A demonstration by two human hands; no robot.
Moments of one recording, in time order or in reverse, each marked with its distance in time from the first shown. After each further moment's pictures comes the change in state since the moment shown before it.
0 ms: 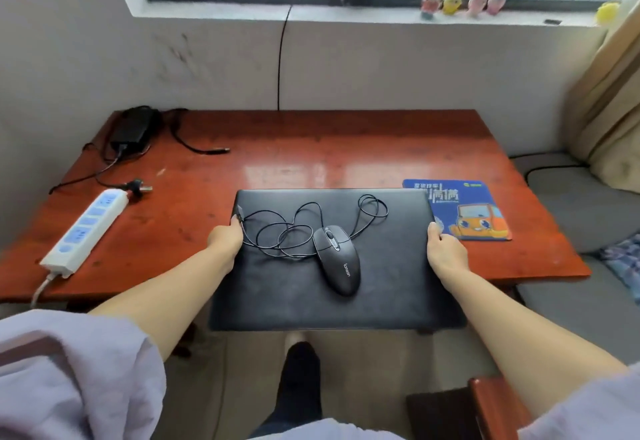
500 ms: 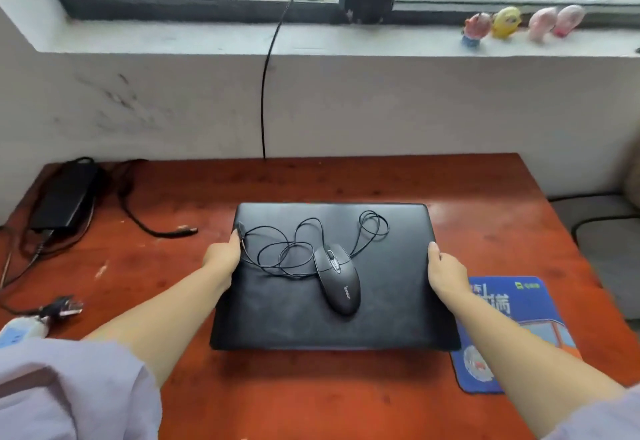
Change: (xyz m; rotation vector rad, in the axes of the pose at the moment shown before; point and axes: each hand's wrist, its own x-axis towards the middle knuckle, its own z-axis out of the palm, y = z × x) left_hand 0.190 0.150 0.086 0.047 -0.010 -0.134; right_hand 0.226 -0.112 0.053 -0.153 -0.068 0.025
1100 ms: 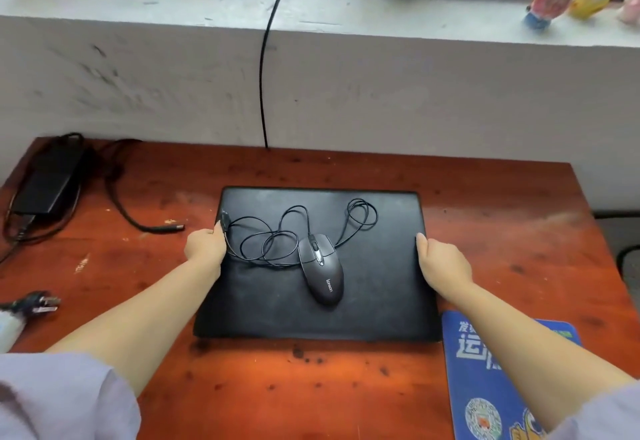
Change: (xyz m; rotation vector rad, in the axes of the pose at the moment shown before) left_hand 0.048 0.014 0.021 0.006 0.229 -0.004; right_hand 0.078 -0.031 0.011 -0.377 -0.060 -0.308
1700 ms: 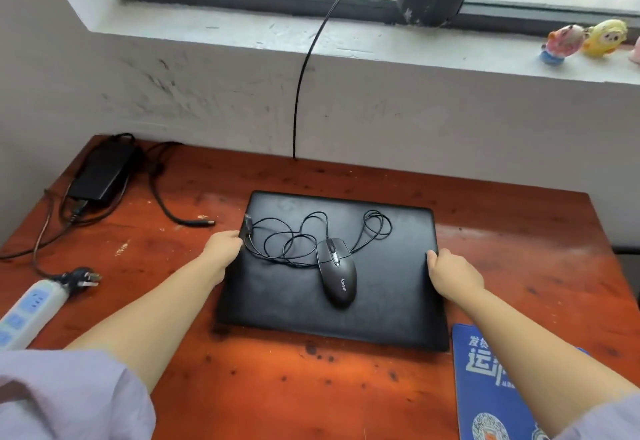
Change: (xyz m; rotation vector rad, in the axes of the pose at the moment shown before) left_hand -0.011 -0.011 -0.038 -0.092 -0.314 0.018; right_hand -0.005 -0.015 -0.014 -0.091 -0.083 0.017
